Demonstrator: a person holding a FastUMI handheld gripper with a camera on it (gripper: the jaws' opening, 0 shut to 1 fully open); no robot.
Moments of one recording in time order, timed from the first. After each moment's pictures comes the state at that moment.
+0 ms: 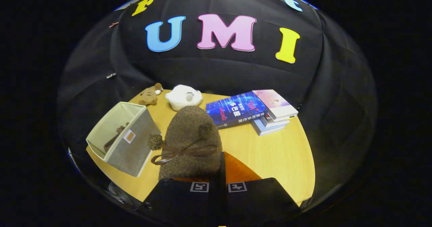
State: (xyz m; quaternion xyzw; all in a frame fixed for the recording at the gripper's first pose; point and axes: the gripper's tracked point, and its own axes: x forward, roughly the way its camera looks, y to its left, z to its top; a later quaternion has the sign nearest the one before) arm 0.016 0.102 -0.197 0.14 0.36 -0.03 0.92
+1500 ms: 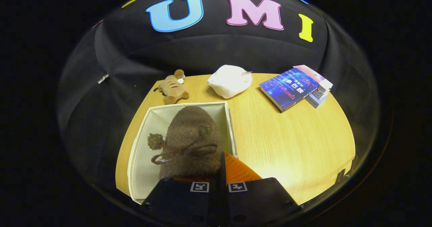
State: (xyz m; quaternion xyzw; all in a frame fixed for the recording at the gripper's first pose) arm 0.123 0.371 -0.225 0.22 0.46 -0.08 0.86
